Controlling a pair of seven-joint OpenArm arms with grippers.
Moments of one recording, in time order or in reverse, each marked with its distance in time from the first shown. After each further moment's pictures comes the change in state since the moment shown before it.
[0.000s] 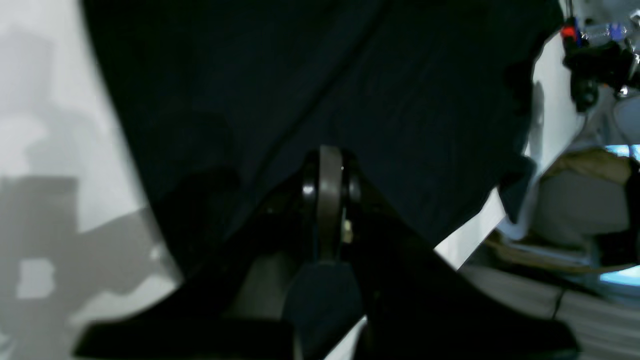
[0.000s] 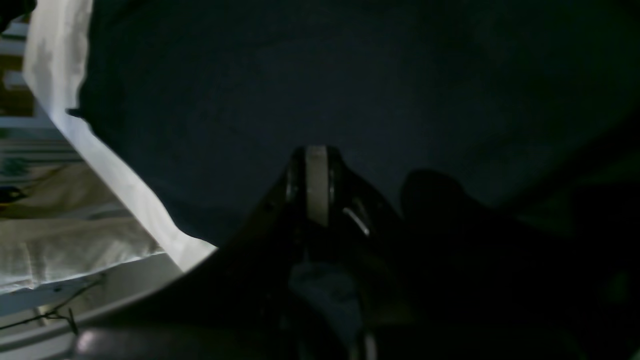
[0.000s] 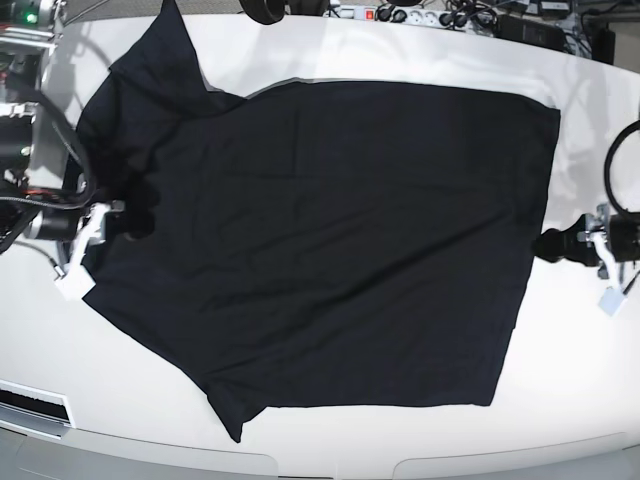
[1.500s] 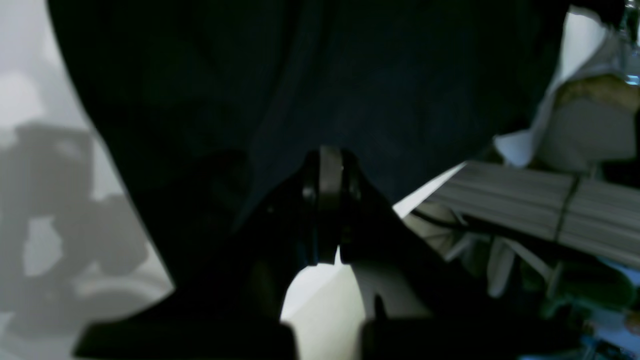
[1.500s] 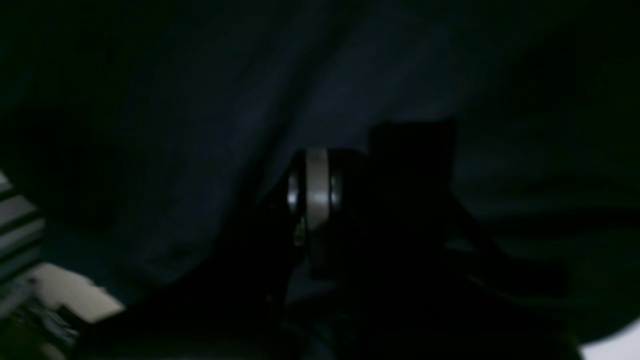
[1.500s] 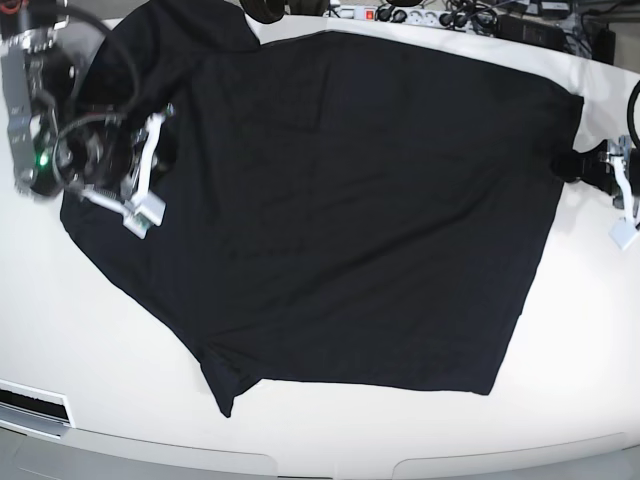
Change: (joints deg) left arm 17.0 -9.2 -1.9 11.9 -8.2 0.0 6.0; right arm -10.5 3.6 -18.7 18.7 -28.1 -9.1 9.1
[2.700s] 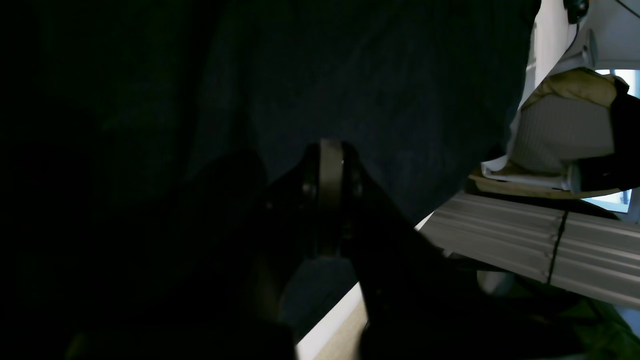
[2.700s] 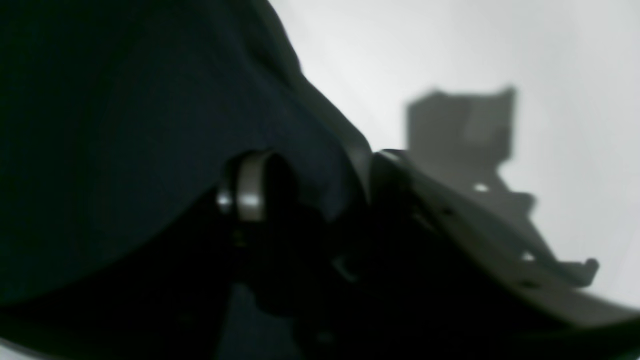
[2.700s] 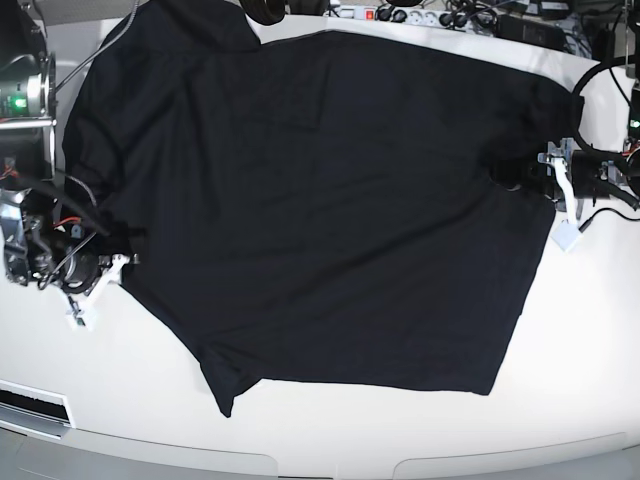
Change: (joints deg) left arm -1.4 11.4 -0.3 0.7 7.5 0.0 -3.9; right arm 30.3 -2.3 0.1 -54.2 -11.4 -11.0 31.0
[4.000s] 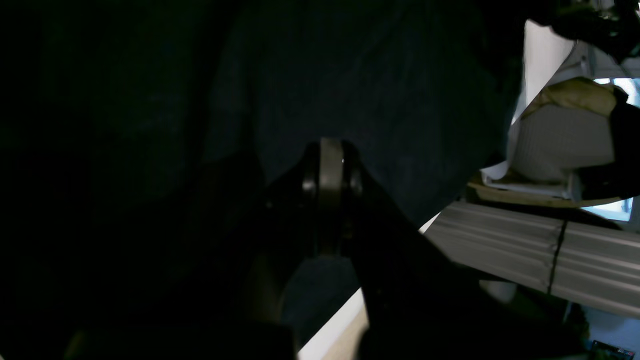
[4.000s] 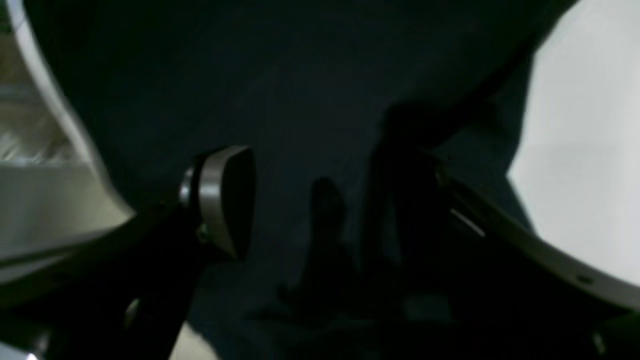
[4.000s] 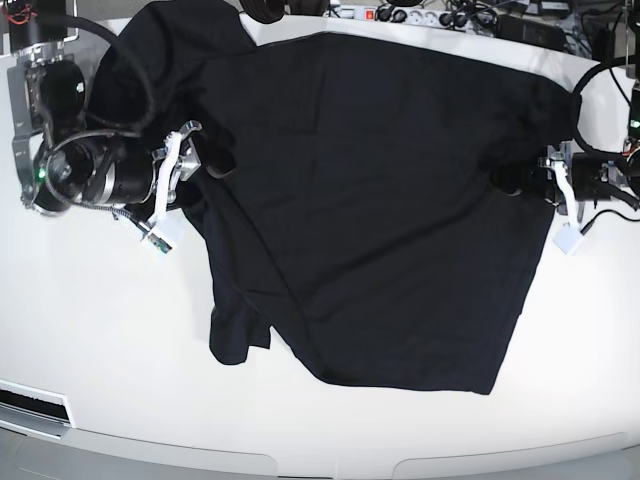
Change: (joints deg) left arm 0.0 0.0 0.0 0.0 0.2 0.1 -2.1; right arm -28.1 -0.5 -0.2 55.9 28.3 20.0 -31.2
